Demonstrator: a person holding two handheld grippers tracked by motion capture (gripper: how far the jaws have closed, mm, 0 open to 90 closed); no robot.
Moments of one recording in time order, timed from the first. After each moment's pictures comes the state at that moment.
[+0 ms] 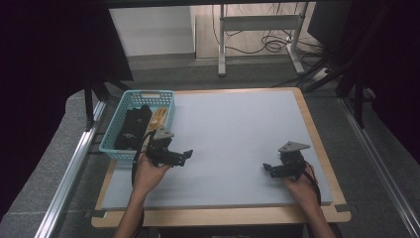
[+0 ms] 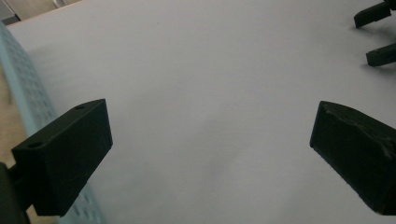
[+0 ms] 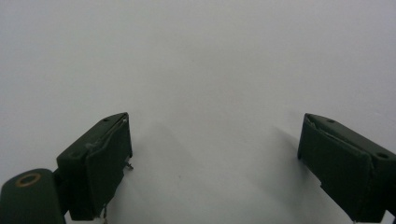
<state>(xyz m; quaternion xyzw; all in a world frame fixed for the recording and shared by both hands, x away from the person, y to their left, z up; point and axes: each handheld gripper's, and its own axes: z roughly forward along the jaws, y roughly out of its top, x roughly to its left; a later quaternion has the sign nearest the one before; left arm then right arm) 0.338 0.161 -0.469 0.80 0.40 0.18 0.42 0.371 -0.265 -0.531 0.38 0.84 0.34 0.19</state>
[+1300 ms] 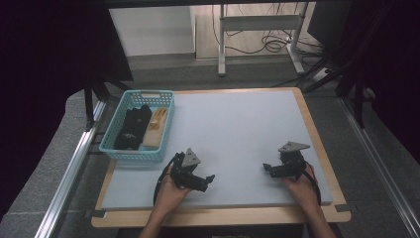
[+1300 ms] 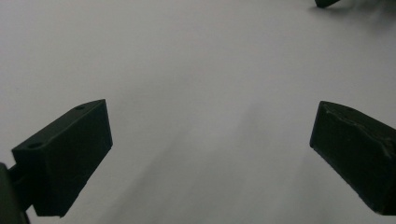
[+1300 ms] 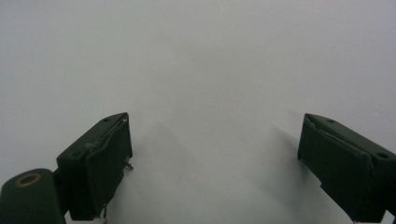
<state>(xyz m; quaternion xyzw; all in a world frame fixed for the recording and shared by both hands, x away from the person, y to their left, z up) 0.307 0.098 -0.523 0.84 0.34 0.16 0.40 0.371 -0.265 -0.531 0.38 0.84 0.34 0.19</state>
